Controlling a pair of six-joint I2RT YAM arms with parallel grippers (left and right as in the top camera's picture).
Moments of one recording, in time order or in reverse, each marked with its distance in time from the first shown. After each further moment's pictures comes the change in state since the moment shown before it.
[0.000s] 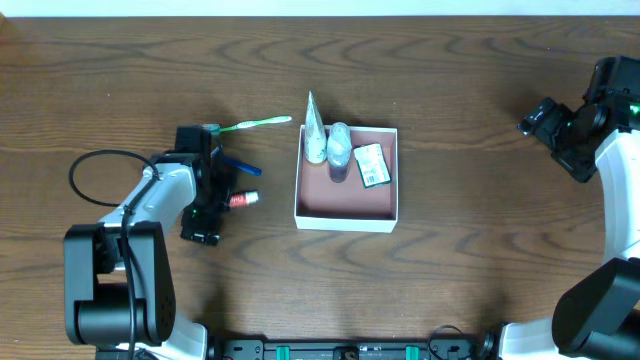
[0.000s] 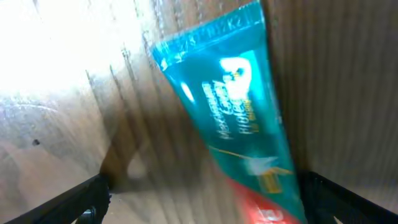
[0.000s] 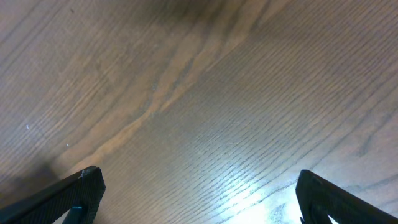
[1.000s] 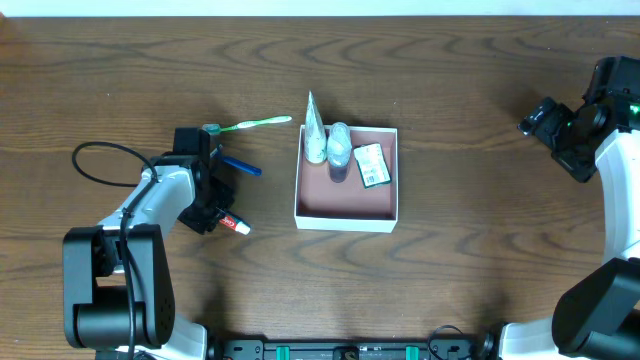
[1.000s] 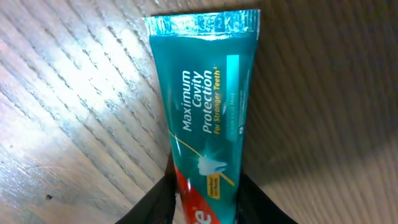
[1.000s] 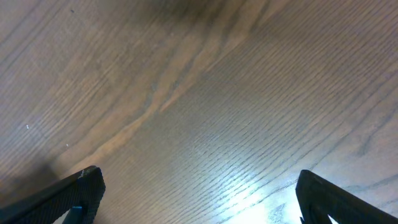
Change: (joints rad) left arm 0.004 -0.007 -0.013 0.043 -0.019 0.364; right arm 0.000 0.000 0.000 0.000 0.000 0.000
